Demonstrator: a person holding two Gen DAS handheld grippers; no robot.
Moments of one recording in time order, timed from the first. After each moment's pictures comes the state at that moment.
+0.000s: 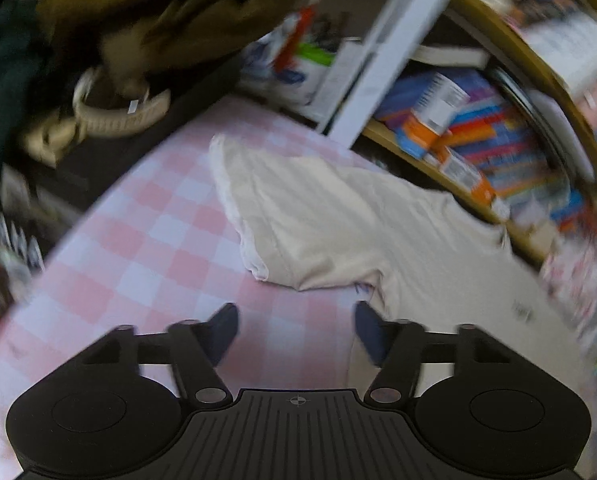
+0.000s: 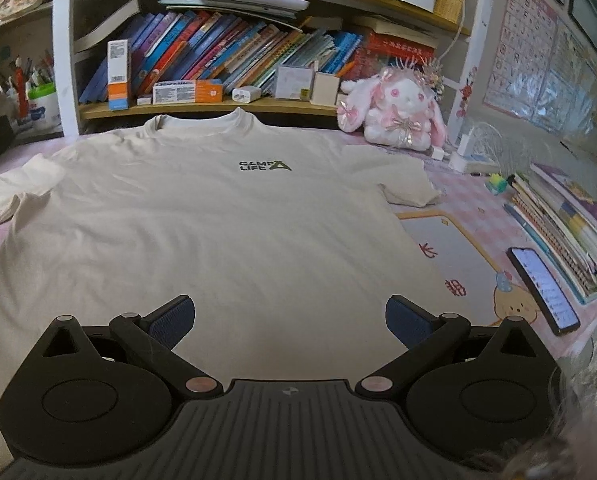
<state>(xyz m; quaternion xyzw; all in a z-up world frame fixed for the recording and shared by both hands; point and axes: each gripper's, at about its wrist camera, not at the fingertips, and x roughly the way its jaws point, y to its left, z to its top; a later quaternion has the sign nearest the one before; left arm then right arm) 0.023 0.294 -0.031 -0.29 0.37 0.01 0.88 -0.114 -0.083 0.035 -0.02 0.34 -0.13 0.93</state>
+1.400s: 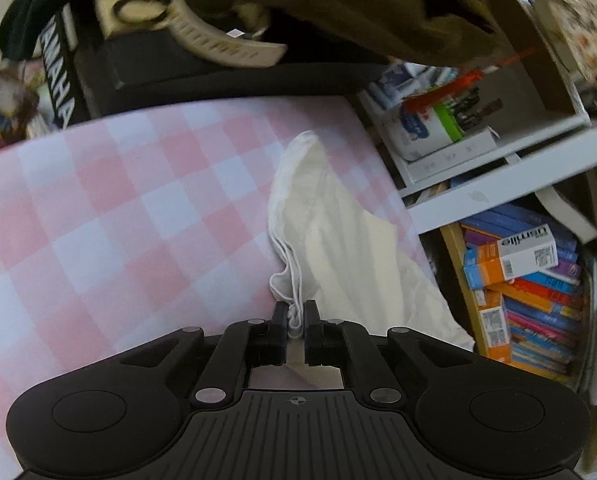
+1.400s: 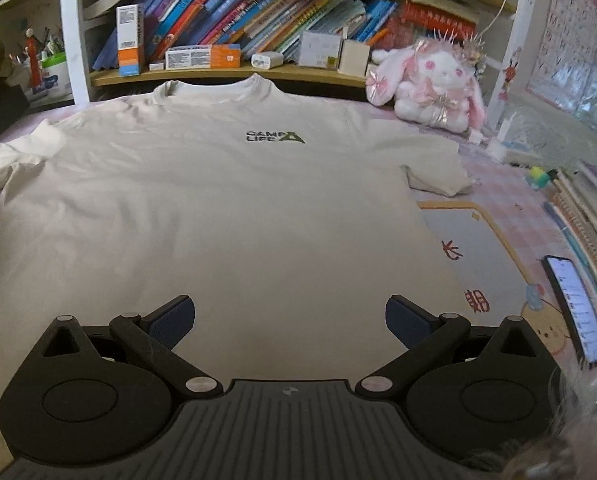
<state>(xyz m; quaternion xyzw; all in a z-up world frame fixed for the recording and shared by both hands) 0.078 0.305 -0.053 -0.48 0.32 0.15 0.80 -0.072 -0.147 0.014 -0.02 0.39 -0.06 0.92</state>
